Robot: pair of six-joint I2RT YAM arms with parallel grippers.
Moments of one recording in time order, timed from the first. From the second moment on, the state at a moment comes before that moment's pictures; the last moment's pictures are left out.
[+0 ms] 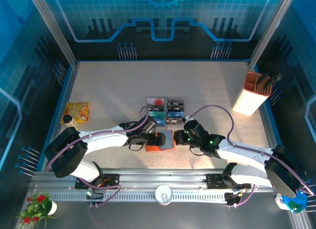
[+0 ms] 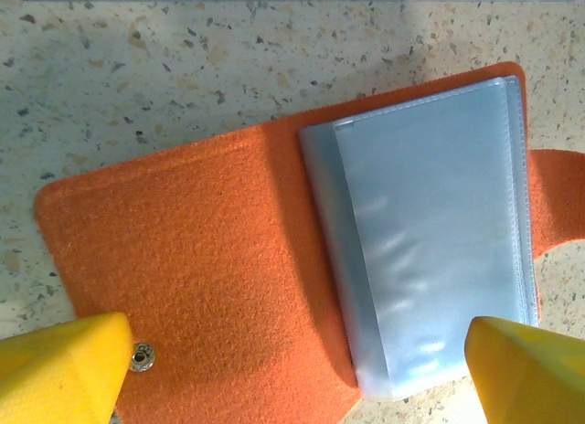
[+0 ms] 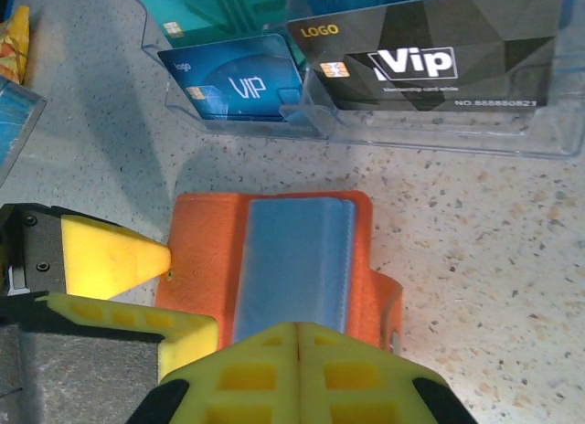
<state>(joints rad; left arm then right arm) -0.82 1.47 0.72 -0.32 0.07 -0.79 0.84 1.15 0.47 -0.04 0.02 0.84</state>
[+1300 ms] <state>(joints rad) -0.82 1.42 0.77 -0.41 0.01 -0.72 0.78 1.53 0.55 0.11 -0.09 0.76</state>
